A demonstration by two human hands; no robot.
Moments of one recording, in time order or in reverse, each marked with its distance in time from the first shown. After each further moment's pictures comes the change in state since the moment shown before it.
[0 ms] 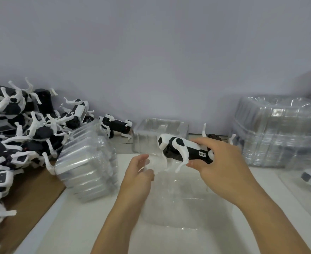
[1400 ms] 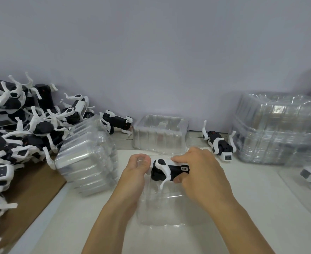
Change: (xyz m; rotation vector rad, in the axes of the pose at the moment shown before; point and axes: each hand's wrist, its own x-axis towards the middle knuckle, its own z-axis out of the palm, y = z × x) left_hand 0.001 0.002 -0.007 -0.028 -0.053 -0.047; right_hand -0.008 0.000 0.045 -0.294 -0.081 0.031
